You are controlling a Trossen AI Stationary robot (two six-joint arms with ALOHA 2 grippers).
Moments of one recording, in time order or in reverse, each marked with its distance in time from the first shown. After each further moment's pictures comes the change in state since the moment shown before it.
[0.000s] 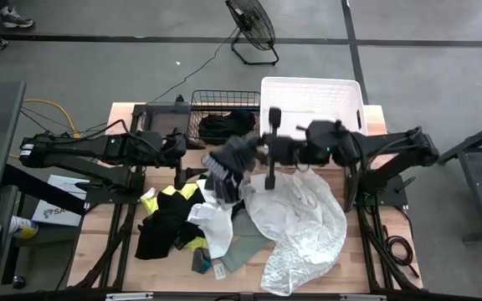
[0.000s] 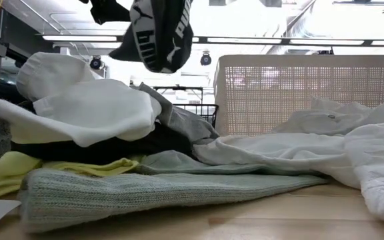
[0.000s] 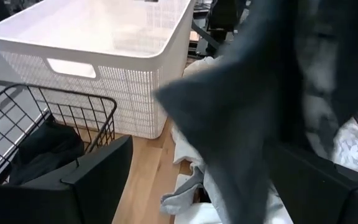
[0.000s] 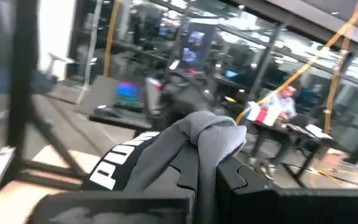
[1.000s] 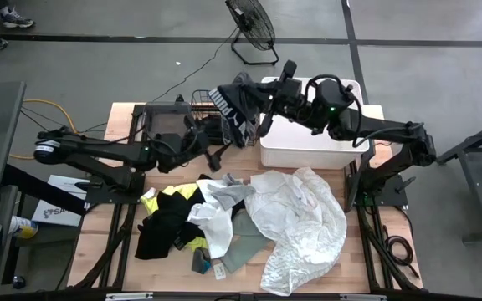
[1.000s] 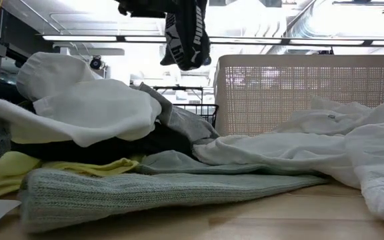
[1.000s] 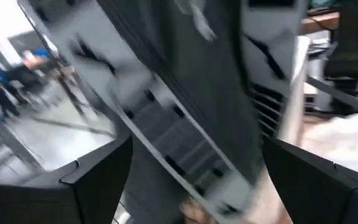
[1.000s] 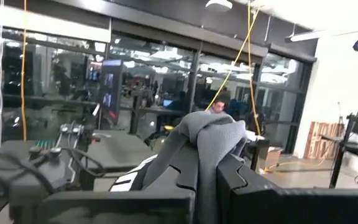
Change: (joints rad) left arm 0.000 0.287 0.000 0.588 -0.464 0.367; right arm -0.260 0.001 0.026 0.205 0.006 0.131
